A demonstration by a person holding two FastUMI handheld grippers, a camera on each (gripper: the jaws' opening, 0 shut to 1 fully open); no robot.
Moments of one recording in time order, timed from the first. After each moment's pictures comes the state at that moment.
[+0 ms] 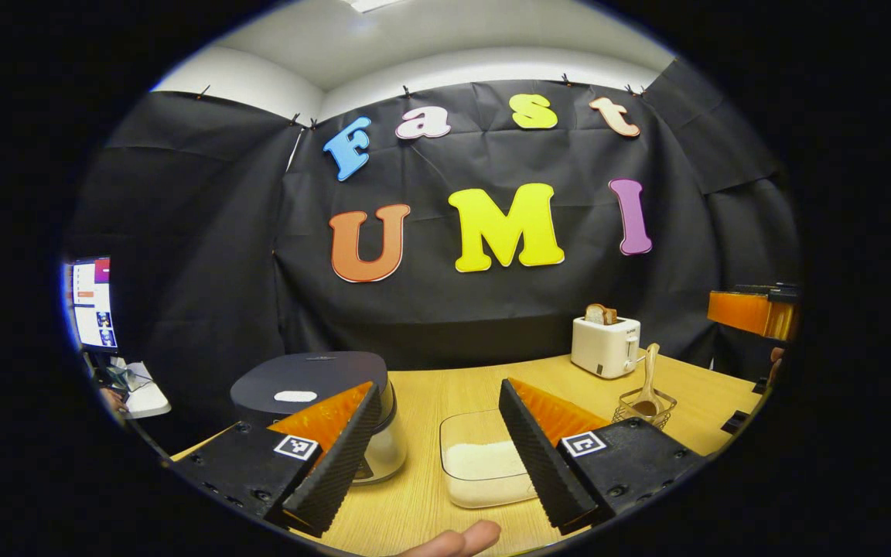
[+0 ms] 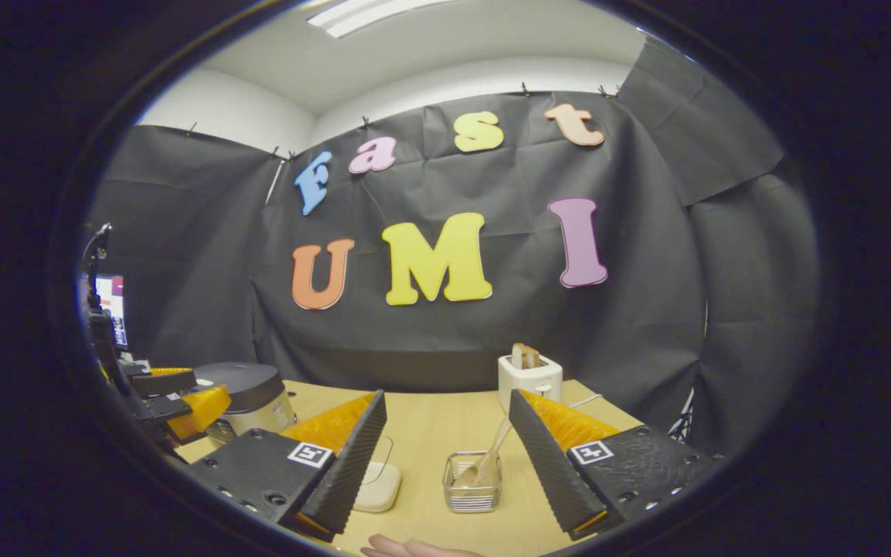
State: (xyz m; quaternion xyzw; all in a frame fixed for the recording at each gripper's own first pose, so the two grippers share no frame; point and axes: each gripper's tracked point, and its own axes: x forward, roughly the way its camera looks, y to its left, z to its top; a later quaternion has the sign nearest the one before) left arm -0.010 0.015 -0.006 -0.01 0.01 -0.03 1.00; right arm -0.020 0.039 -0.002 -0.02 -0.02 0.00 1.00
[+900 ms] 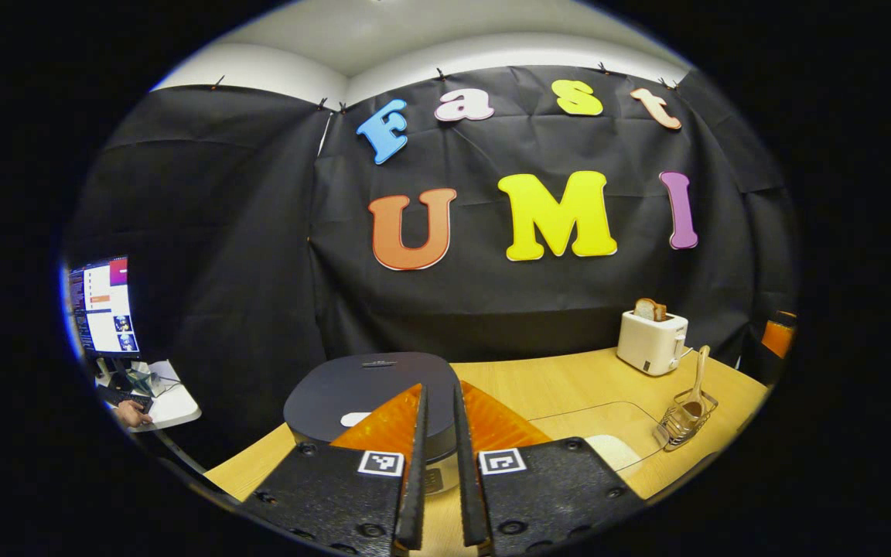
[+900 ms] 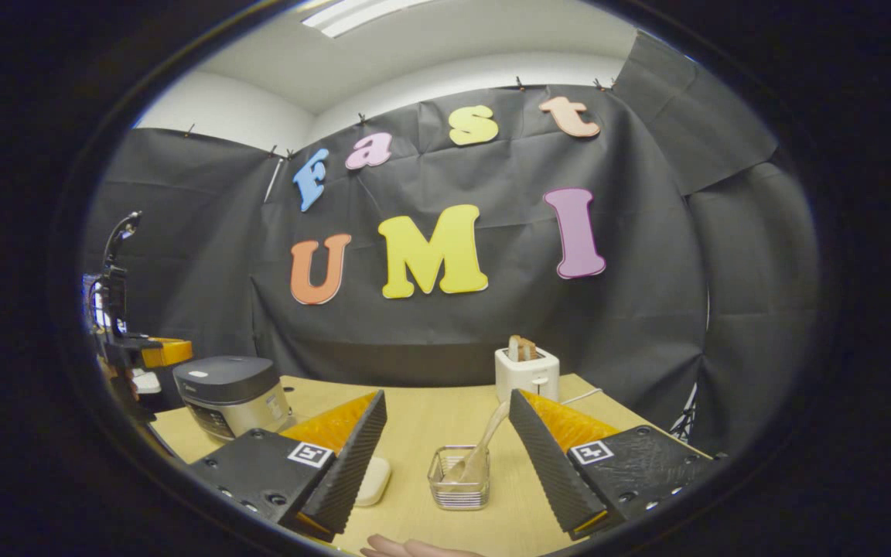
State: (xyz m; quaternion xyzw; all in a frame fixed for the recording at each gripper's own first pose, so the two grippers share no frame) left arm 0.025 0.113 0.003 -0.02 0.06 0.04 1.00; right arm -0.015 0.010 -0.016 -0.01 -0.02 0.00 1.00
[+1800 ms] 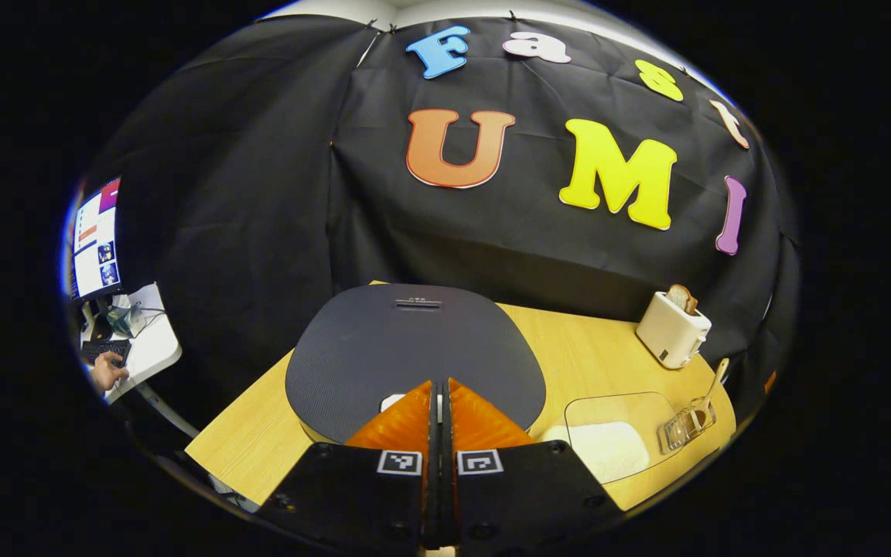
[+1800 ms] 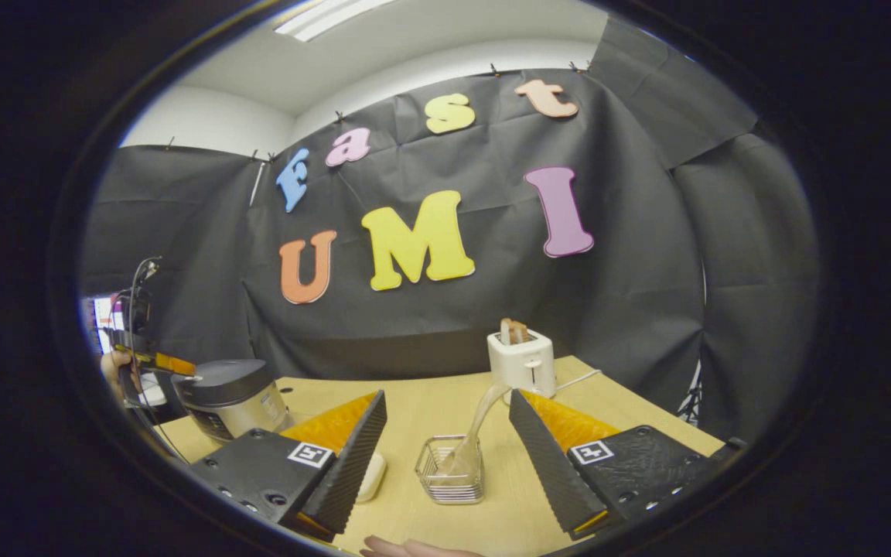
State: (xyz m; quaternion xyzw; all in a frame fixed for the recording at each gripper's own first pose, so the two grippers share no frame) left arm 0.064 0.160 -0.071 -0.11 0.23 0.04 0.97; right arm -0.007 -0.016 -0.035 0.04 0.00 -0.01 1.00
